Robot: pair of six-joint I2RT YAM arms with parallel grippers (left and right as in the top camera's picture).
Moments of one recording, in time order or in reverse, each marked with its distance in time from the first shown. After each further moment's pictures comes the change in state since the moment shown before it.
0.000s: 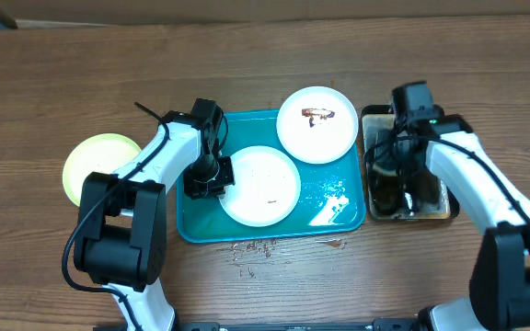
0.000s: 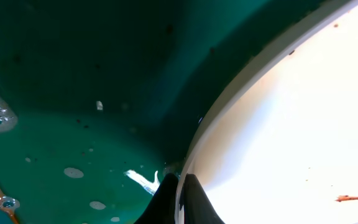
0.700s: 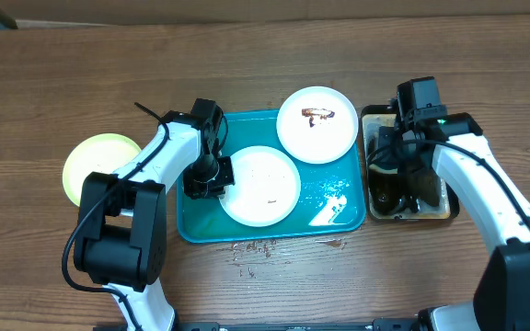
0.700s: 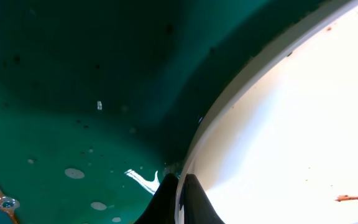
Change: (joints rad) left arm 0.000 0.000 0.000 0.000 0.002 0.000; right arm 0.002 -0.050 0.009 -0.049 -0.139 -0.065
